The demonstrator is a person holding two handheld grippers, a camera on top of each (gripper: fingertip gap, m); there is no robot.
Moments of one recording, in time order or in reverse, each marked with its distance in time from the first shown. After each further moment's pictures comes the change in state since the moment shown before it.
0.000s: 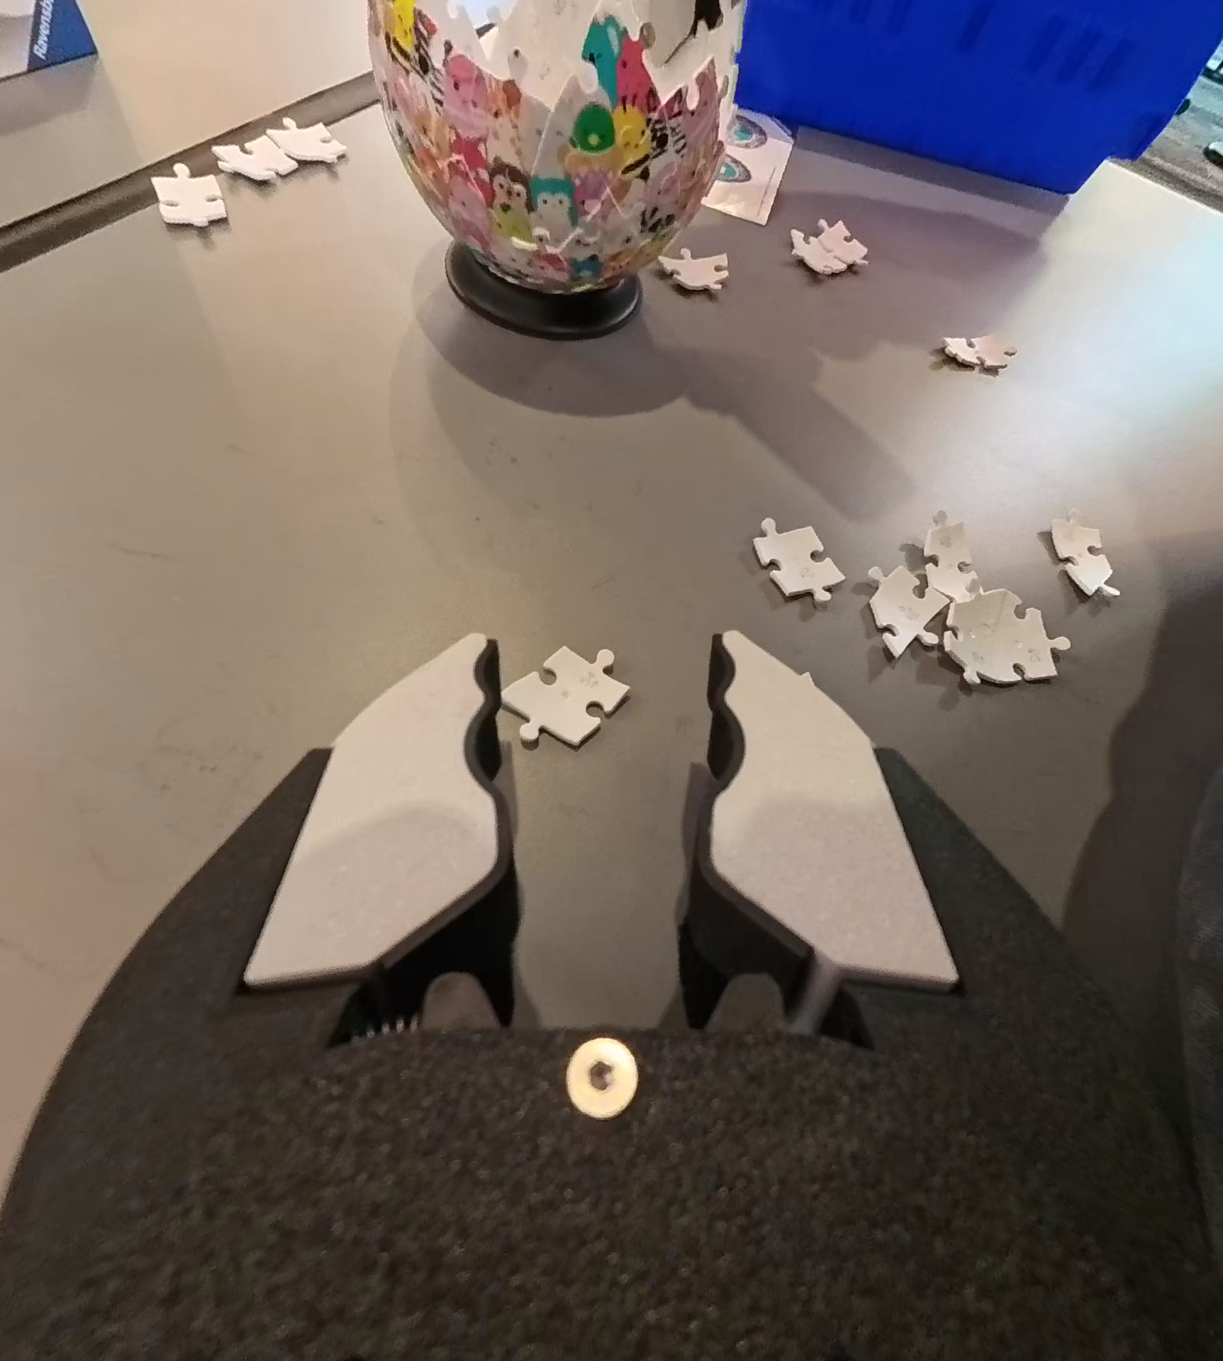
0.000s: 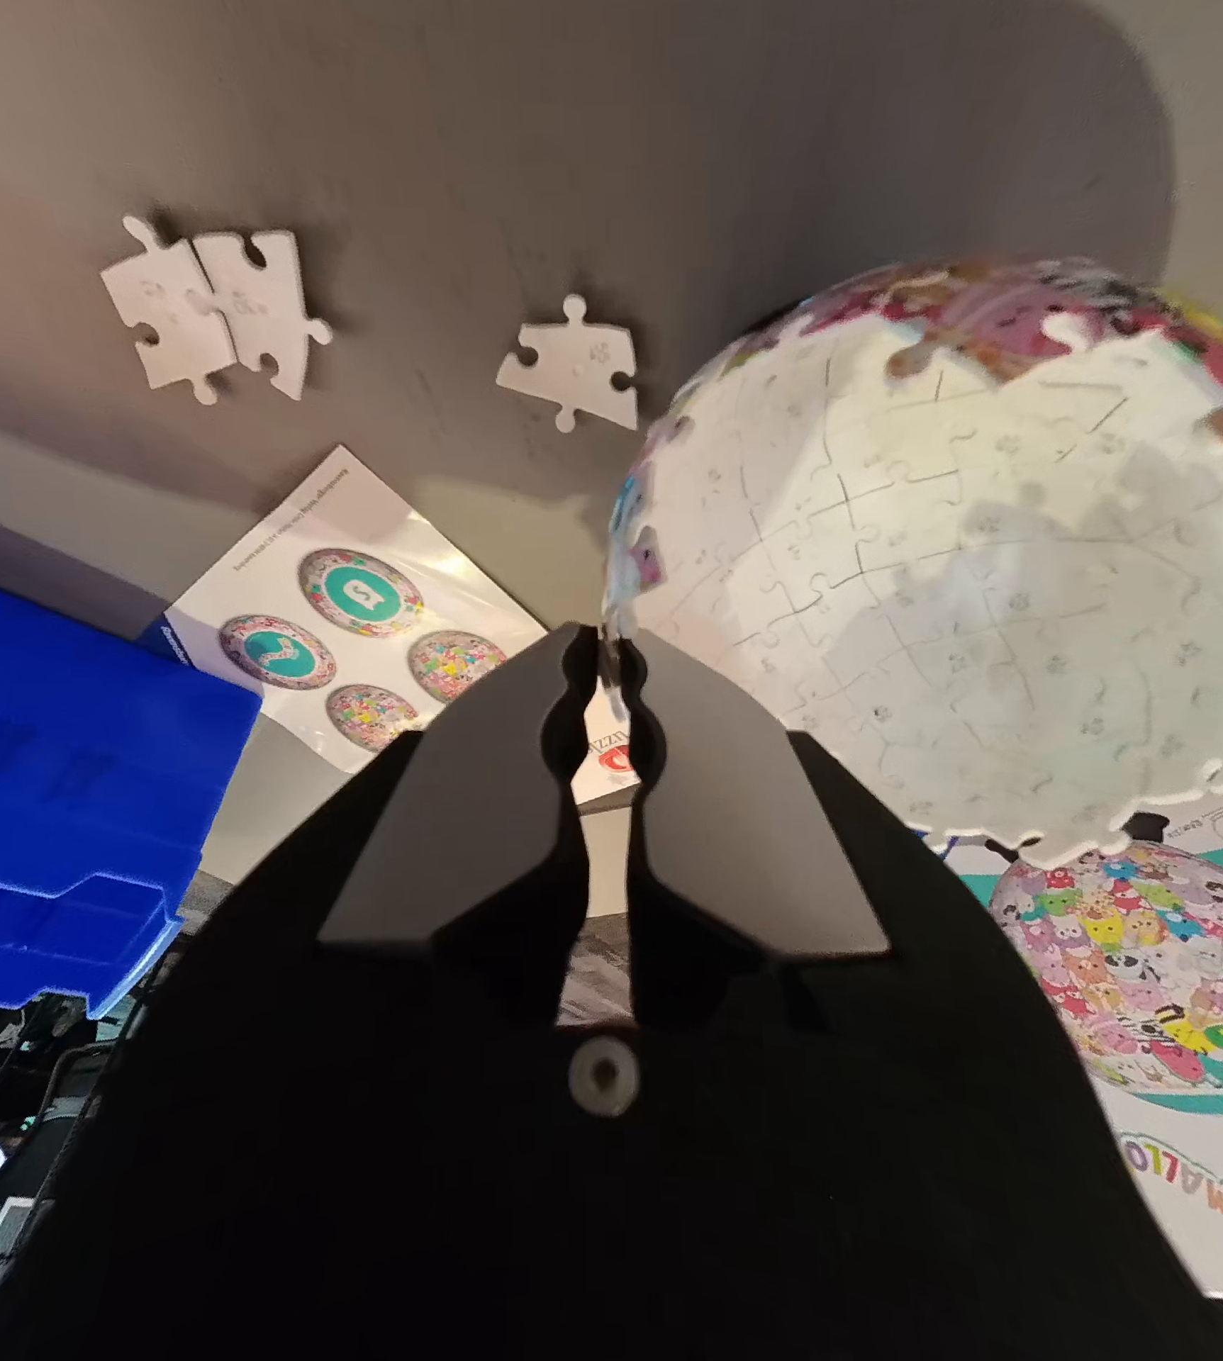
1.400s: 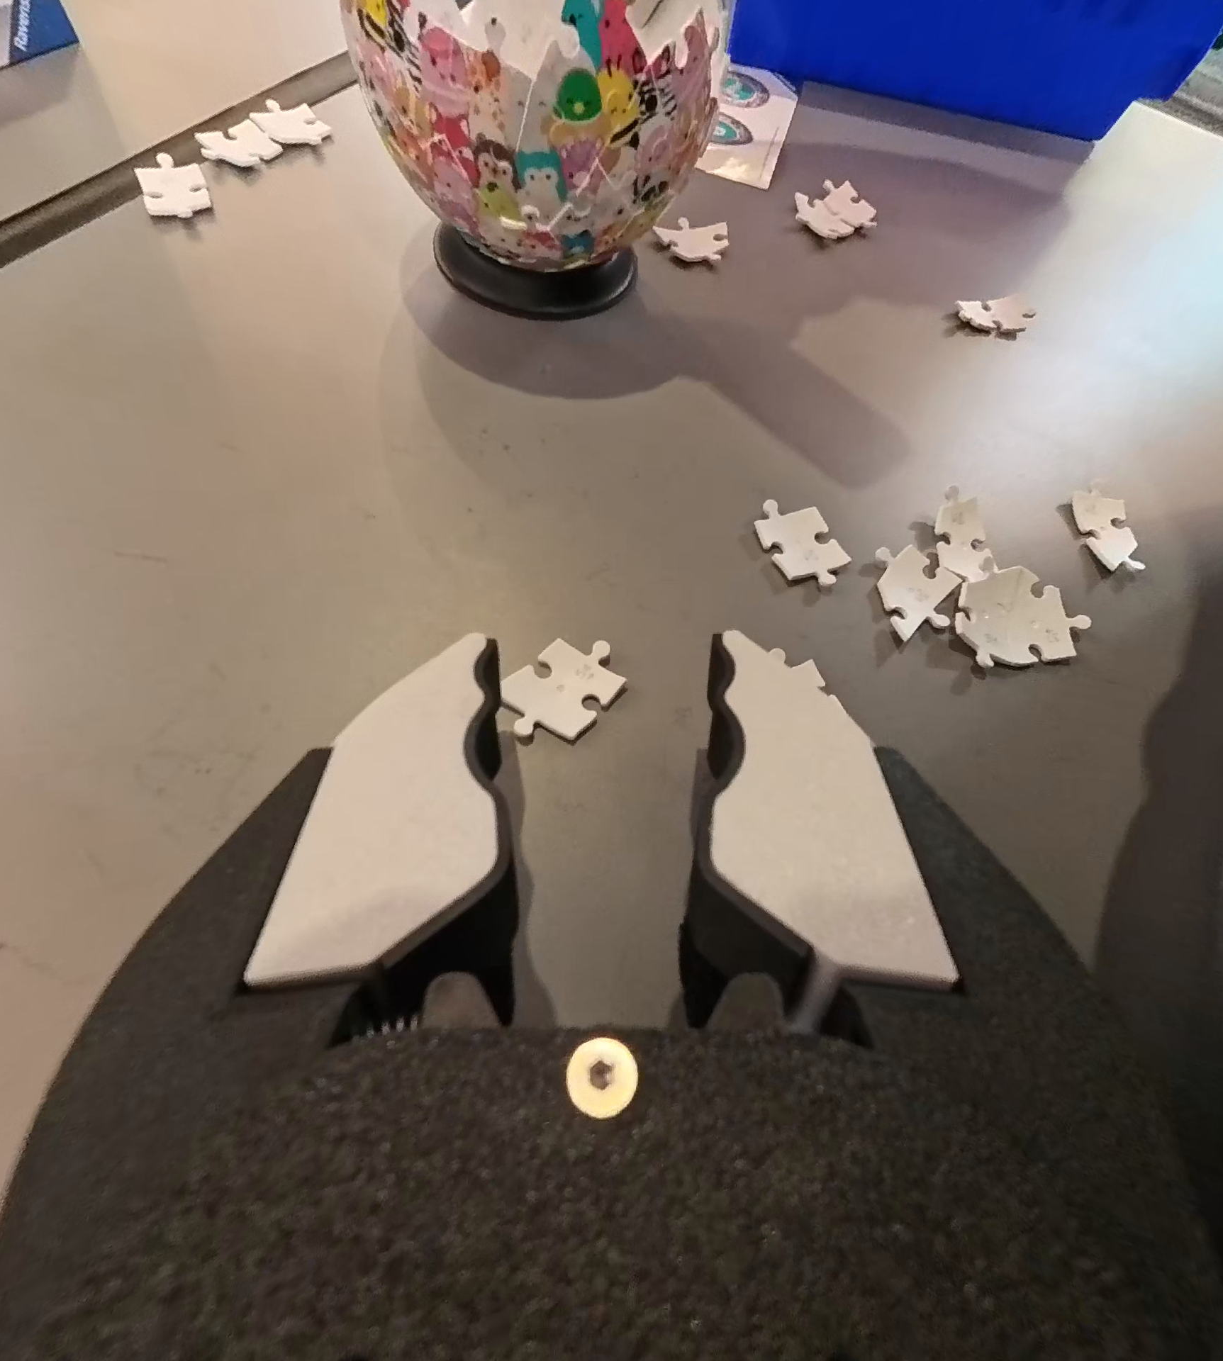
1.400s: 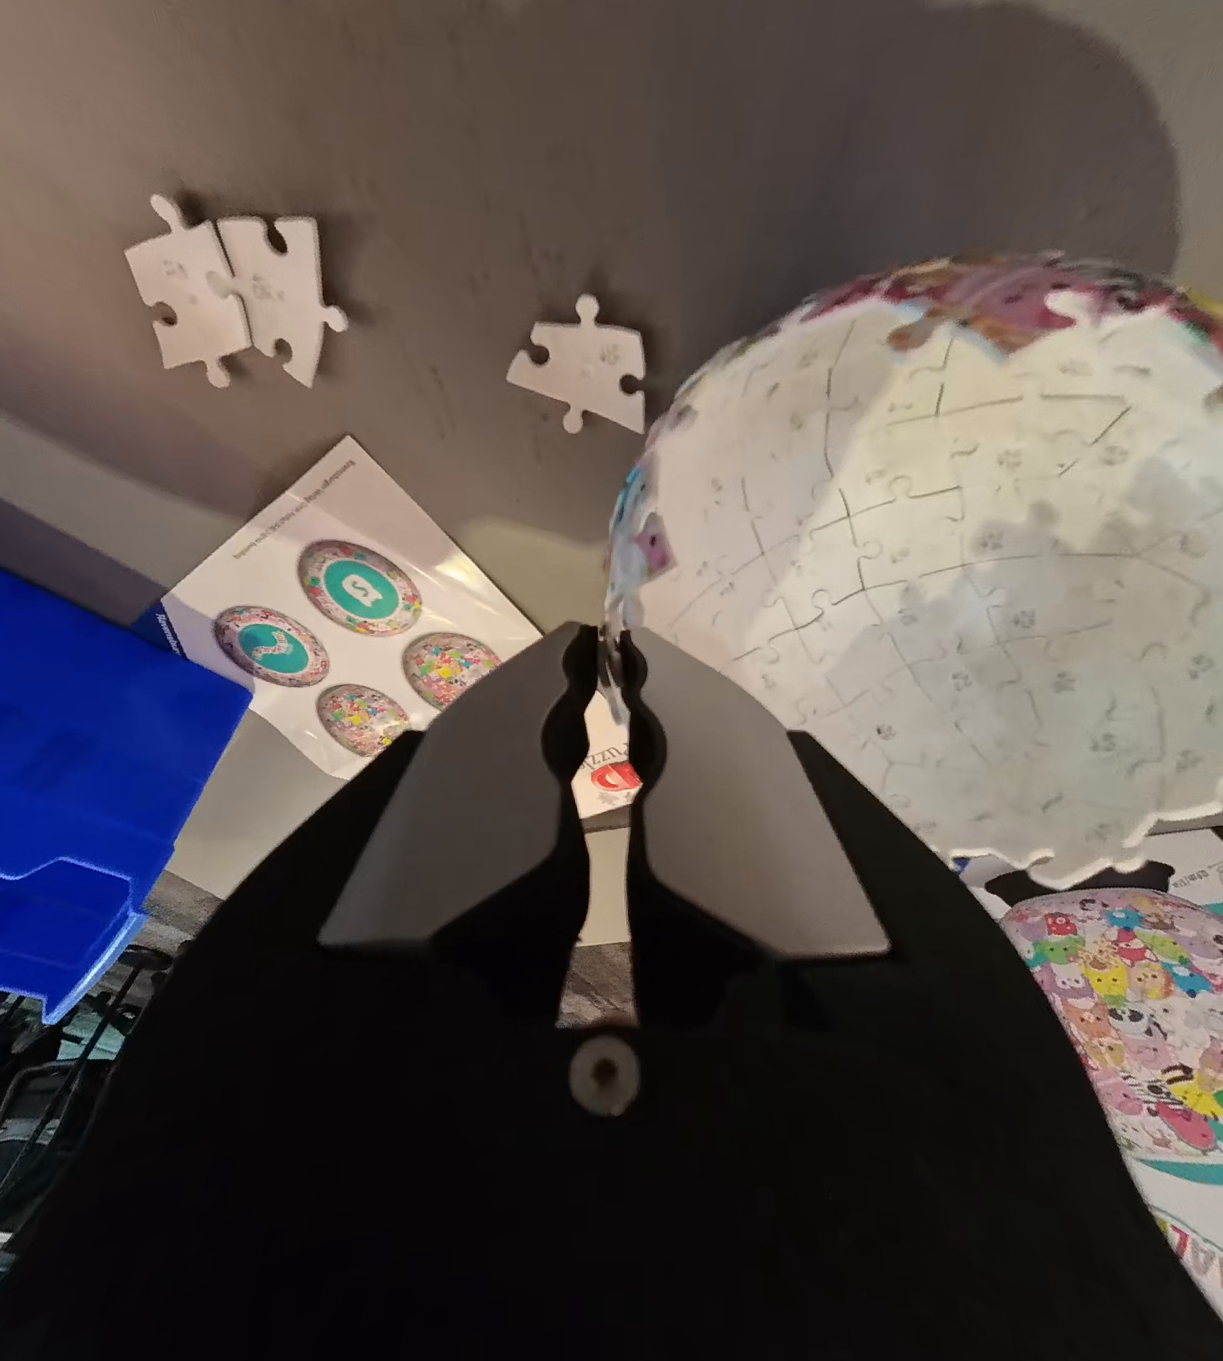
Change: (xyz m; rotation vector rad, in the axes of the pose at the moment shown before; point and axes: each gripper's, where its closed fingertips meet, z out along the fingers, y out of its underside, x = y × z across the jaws) left arm 0.002 0.004 0.003 -0.028 -0.014 0.034; right arm 0.001 0.002 0.002 0.060 -0.030 -0.042
